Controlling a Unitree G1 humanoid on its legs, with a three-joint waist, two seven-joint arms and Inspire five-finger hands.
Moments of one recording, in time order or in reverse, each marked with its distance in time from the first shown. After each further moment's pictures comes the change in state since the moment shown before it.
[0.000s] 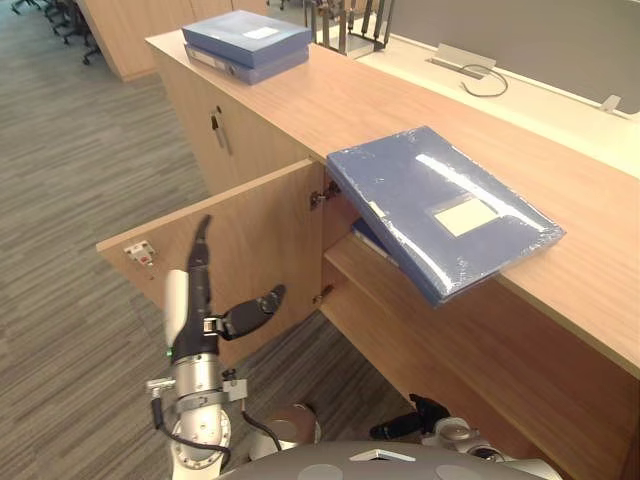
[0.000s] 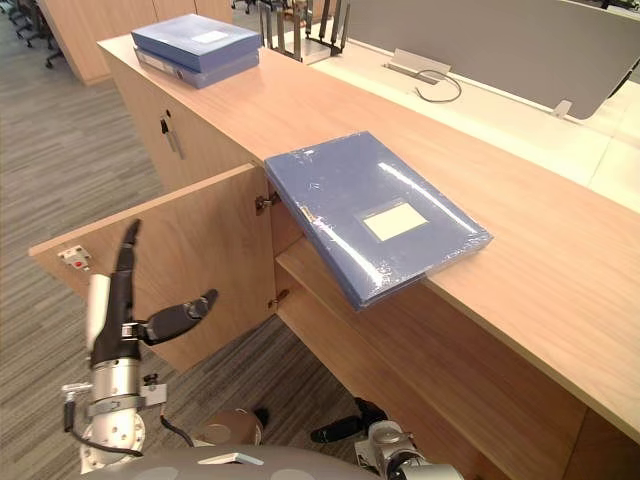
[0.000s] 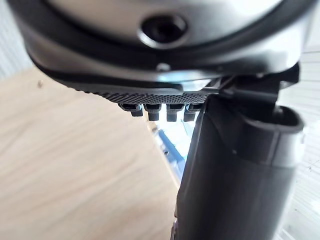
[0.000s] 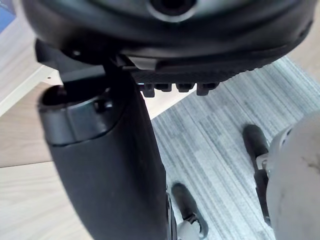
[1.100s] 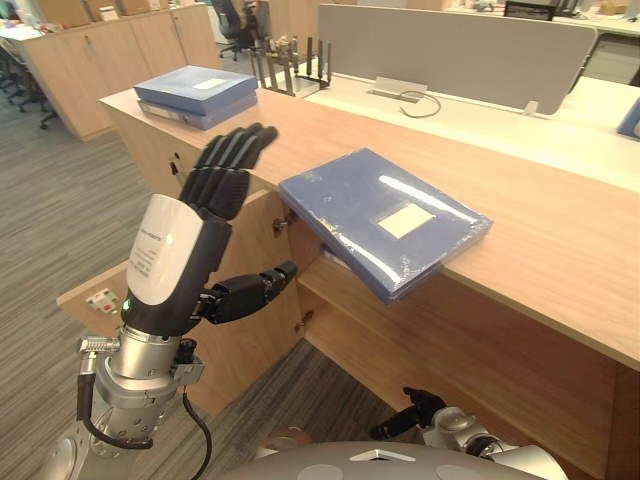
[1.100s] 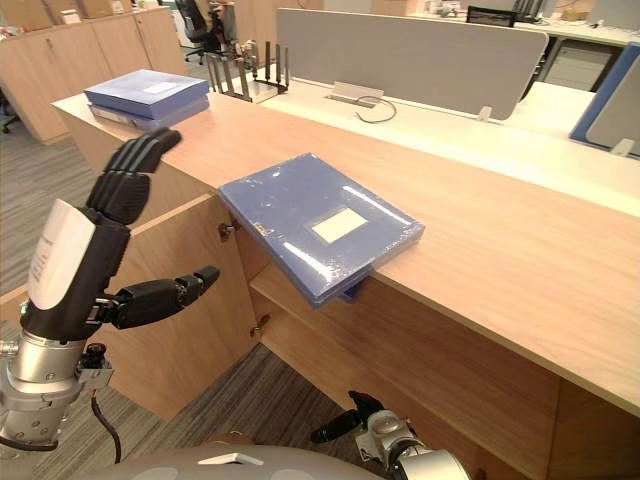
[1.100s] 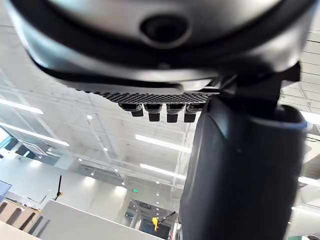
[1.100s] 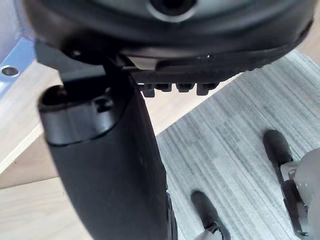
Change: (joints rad) left arm -0.142 0.607 0.075 -0.229 0.006 -0.187 -0.033; right arm -0.046 -0.019 0.114 0.019 0.006 0.005 0.043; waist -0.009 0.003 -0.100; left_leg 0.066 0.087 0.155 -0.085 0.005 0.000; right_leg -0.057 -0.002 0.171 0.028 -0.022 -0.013
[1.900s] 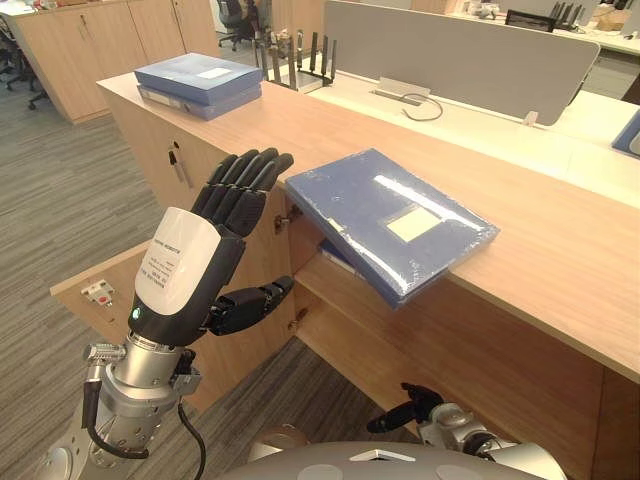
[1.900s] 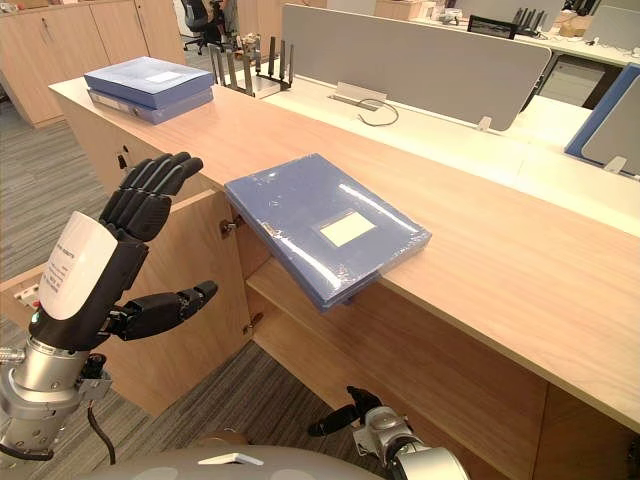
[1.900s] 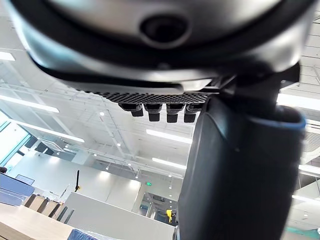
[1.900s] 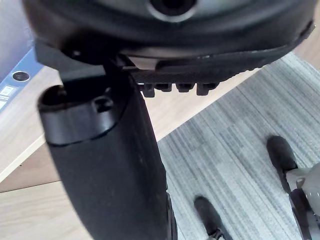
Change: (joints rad) left arm 0.056 -0.029 0.004 0.012 0.085 -0.004 0.003; right arm -0.014 0.033 -0.018 -0.002 0.001 0.000 -0.002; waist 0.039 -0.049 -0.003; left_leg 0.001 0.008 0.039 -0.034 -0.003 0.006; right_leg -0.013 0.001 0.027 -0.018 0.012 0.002
